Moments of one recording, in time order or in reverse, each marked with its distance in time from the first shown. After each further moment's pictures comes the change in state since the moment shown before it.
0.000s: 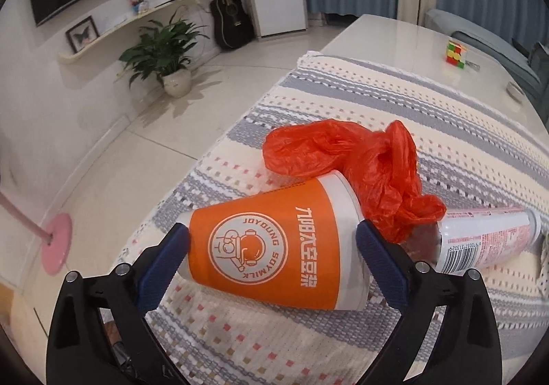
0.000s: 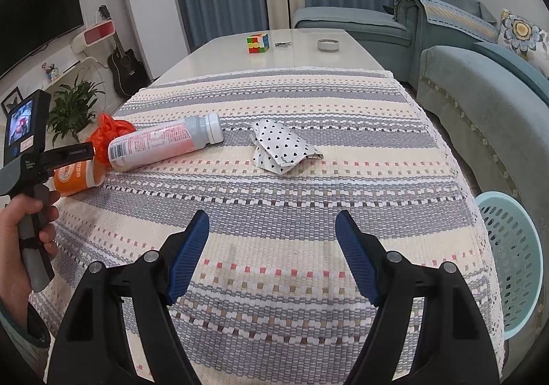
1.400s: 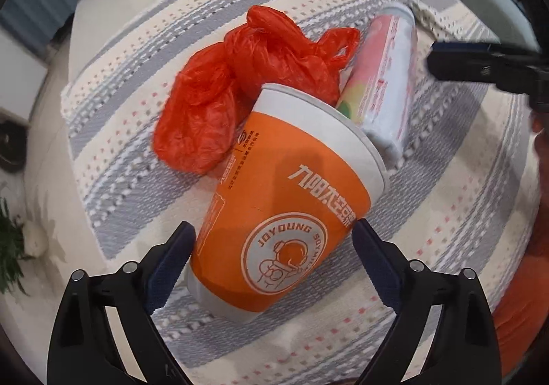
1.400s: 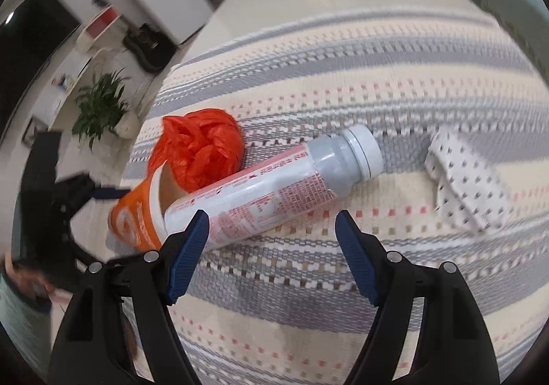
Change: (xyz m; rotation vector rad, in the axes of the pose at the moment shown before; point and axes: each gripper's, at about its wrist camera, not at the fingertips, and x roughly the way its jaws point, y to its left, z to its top) left arm 0.054 -0.033 0.030 1.028 0.338 -0.601; right arm 0.133 0.096 0.091 0.257 0.336 0.239
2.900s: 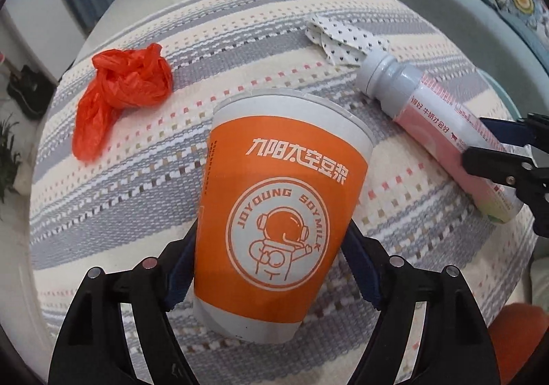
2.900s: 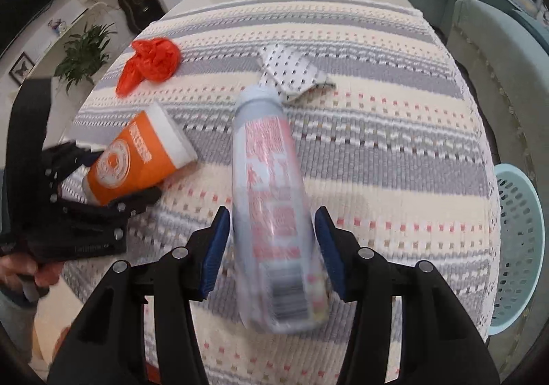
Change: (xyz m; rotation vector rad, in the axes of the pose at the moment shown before) left arm 0.023 -0.200 0.019 -0.260 -0.205 0.093; right arm -0.109 -0.108 -0.093 -0.239 0.013 -0.187
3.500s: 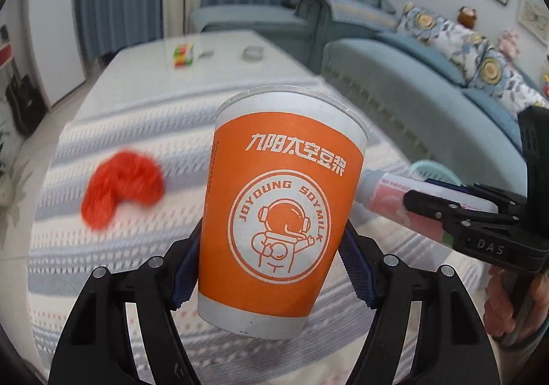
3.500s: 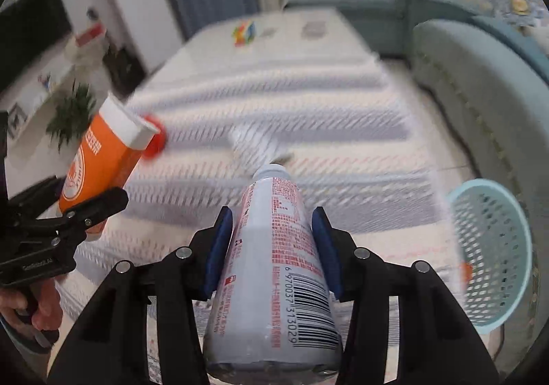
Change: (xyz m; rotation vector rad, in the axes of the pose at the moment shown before) left arm -0.110 -0.006 0.033 -0.075 -0.352 -0.147; right arm -0.088 -0.038 0.000 0.134 -0.290 -0.071
